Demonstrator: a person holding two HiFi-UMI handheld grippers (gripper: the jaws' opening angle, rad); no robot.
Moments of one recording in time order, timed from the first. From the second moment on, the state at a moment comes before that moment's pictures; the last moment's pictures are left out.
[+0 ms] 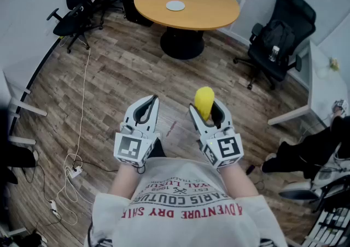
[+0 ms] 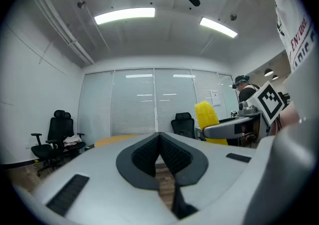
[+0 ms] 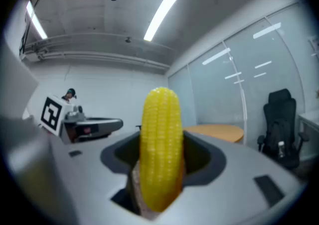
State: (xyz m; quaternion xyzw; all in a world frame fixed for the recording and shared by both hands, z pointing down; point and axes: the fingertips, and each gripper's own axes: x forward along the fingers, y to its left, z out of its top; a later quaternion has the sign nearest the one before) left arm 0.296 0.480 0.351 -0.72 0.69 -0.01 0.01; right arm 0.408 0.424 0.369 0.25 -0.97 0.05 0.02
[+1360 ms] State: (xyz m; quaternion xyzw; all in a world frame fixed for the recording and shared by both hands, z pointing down) left arm 0.170 0.402 0.354 -0.75 0.66 0.00 0.00; right arm 0.291 0.351 0.387 0.29 -0.95 0.09 0.05
